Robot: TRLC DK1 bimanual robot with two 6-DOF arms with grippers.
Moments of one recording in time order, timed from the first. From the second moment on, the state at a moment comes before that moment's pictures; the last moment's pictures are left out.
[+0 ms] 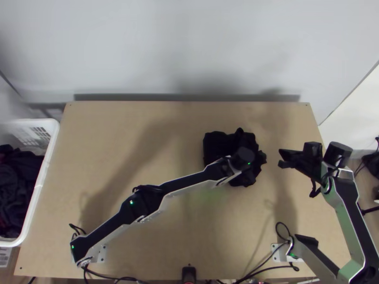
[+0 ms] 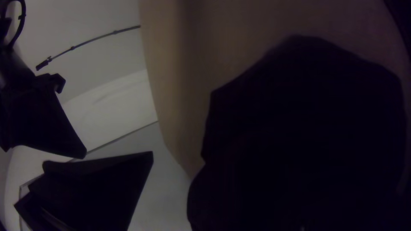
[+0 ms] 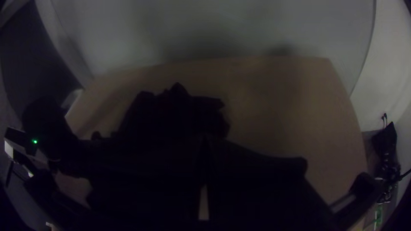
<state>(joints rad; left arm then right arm) -1.05 2.52 2.16 -0.04 -0.09 1.89 -0.20 1.04 0.71 -0.32 -0.54 -0.07</state>
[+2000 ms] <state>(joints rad) -0.68 2.28 2.07 -0.71 0.46 0.09 0.38 1.41 0.98 -0.32 -0.55 -0.10</state>
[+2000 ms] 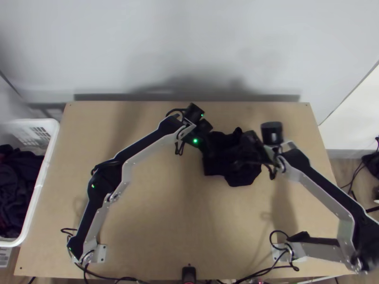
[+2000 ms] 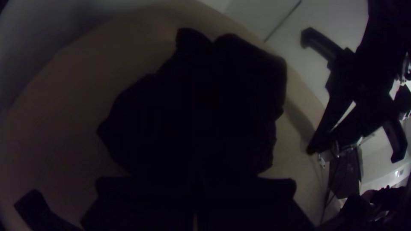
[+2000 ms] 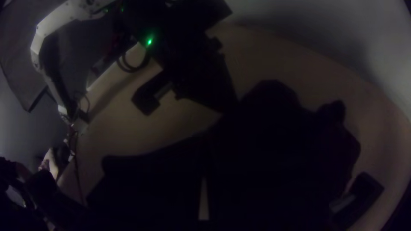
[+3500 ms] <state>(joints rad) -0.69 2.34 2.04 -0.68 0.44 0.10 -0.06 1.40 0.88 -0.30 -0.47 -0.25</state>
